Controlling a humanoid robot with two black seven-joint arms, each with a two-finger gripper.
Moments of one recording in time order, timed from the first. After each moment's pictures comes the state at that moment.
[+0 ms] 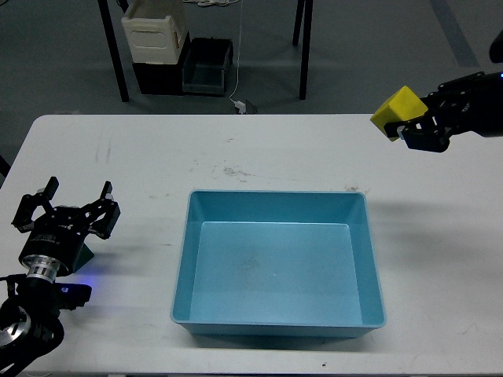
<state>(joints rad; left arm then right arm) -0.08 0.59 -0.77 -1.46 -0.78 -0.49 -0.49 1.44 -0.88 0.08 1.44 -1.87 0.49 0.49</state>
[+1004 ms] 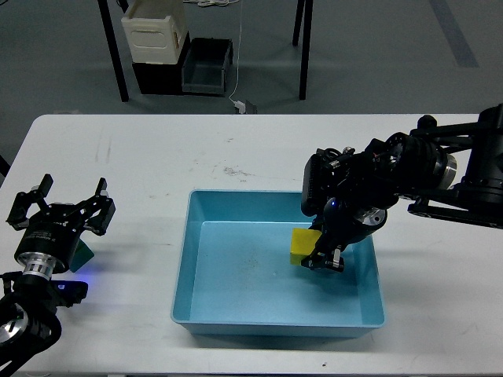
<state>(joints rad) -0.08 0.59 -0.78 -1.45 -0.78 -0.49 -0.49 1.46 -0.25 -0.36 1.22 -1.92 0.49 0.49</state>
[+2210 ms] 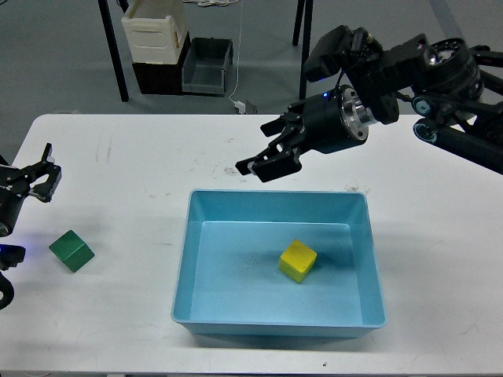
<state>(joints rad) -0.23 0.80 -0.77 -1.32 -0.74 -0.49 -0.49 1.38 -0.36 0.23 1.18 -1.69 0.48 0.49</state>
